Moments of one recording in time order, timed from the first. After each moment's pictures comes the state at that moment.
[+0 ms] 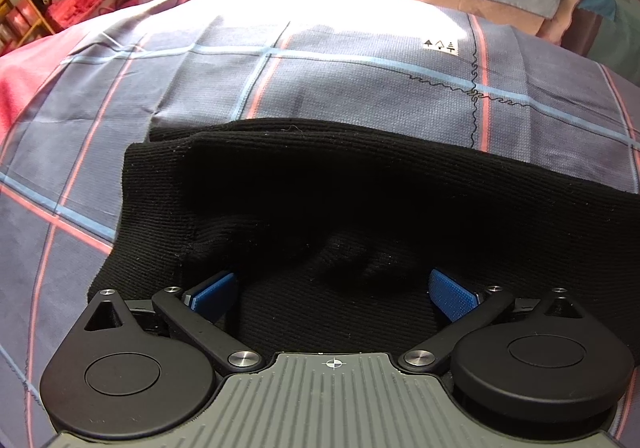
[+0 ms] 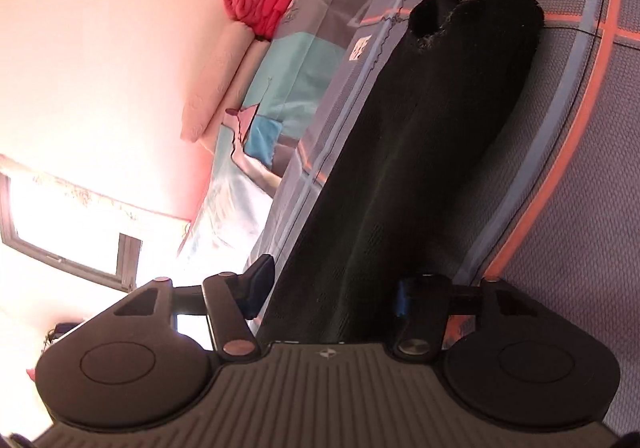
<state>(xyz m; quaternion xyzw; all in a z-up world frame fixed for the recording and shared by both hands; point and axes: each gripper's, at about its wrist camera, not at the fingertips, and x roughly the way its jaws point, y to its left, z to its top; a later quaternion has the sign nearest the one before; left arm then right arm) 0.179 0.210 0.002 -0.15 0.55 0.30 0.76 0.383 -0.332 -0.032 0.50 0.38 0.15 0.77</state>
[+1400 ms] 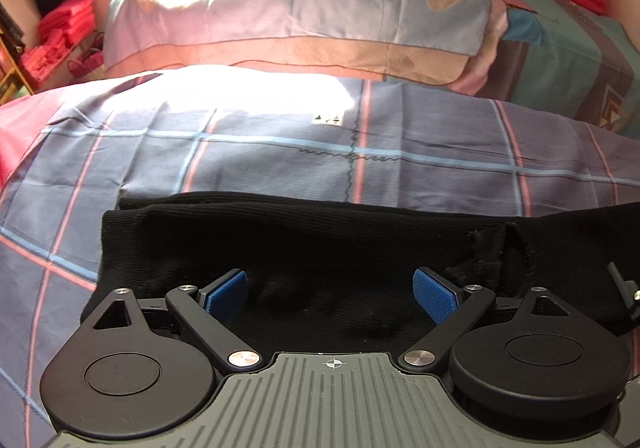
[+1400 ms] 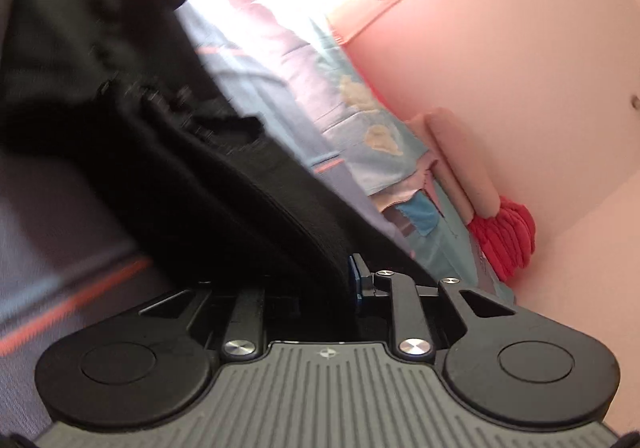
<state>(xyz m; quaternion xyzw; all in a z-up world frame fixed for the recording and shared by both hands) 0.196 0.146 0.065 -0.13 0.50 0.24 0.82 0.192 -0.027 -0.043 -0.49 0.08 0.28 0.82</state>
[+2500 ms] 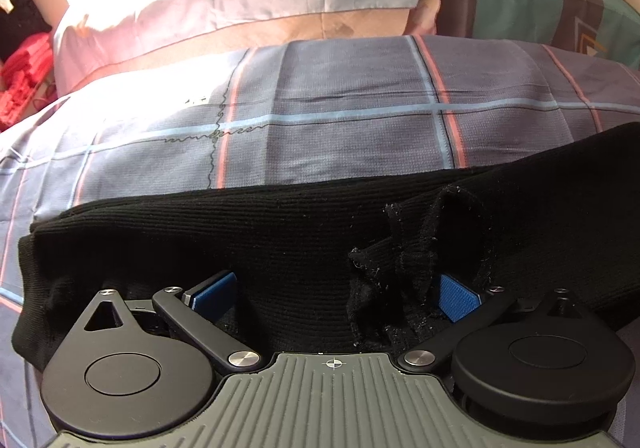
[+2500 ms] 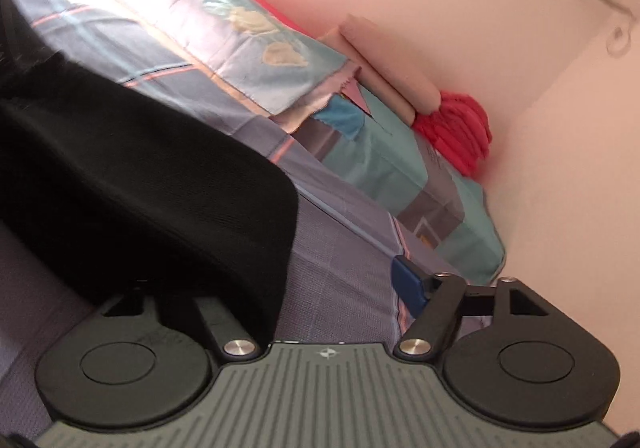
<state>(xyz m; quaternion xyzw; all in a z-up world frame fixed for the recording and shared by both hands) 0.251 0.075 0.011 -0.07 0.53 0.20 0.82 0.256 -0.122 0.001 -0.39 0.15 0.20 0.88</state>
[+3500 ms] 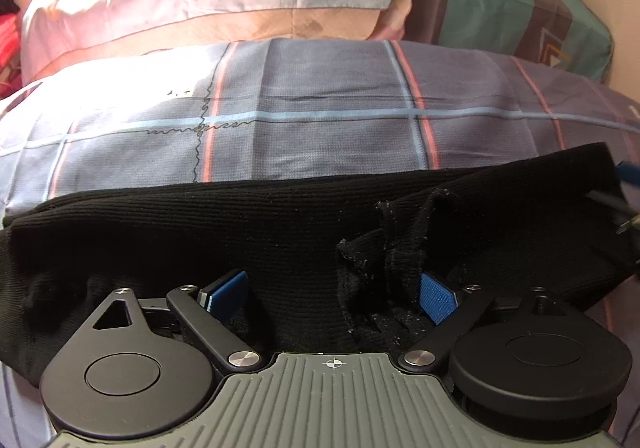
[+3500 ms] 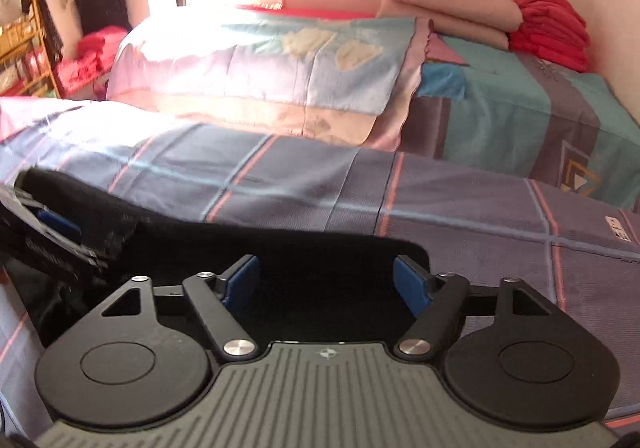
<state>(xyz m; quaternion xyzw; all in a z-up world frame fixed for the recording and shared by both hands) 0.232 0.106 0.032 -0.13 0.52 0.13 0.83 0.326 -0.095 0.024 -0.17 0.38 0.33 0.84</state>
